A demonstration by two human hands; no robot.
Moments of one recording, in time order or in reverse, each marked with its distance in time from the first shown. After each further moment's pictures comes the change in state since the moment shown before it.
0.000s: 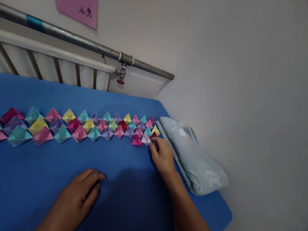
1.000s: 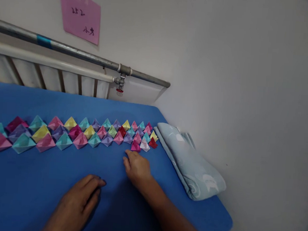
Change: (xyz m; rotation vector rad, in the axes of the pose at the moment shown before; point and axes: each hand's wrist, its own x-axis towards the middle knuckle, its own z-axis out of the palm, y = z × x) left_hand -0.002 -0.002 0.003 -0.015 0.031 0.030; right_hand -0.014 -0.072 0.029 -0.245 -0.525 -0.013
